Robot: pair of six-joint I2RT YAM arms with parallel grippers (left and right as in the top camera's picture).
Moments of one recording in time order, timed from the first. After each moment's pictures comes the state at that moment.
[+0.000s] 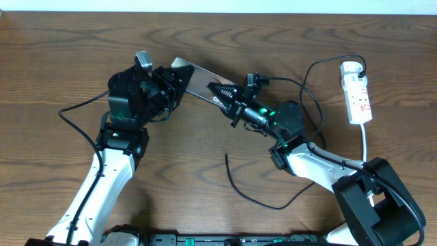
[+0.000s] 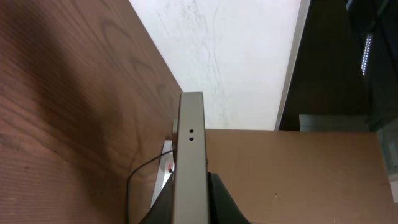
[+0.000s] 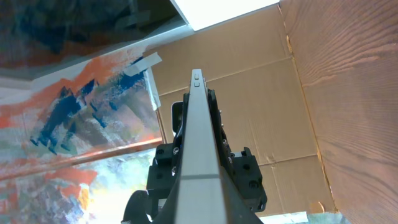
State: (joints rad) left arm -0.16 1.29 0.80 0.25 0.52 -1.35; right arm 0.55 1.68 0.69 1.16 -0.51 1.95
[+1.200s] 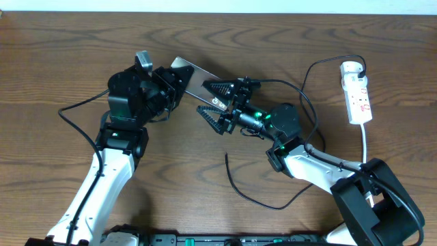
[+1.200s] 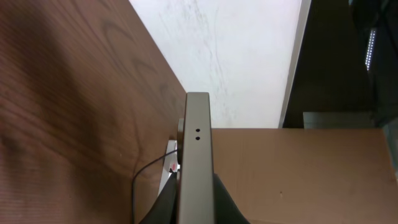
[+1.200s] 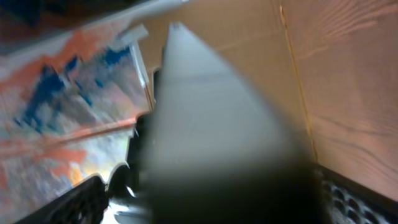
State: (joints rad) left arm -0.15 1.30 0.80 0.25 0.52 -1.32; right arm 0.58 1.68 0.69 1.16 -0.59 1.94
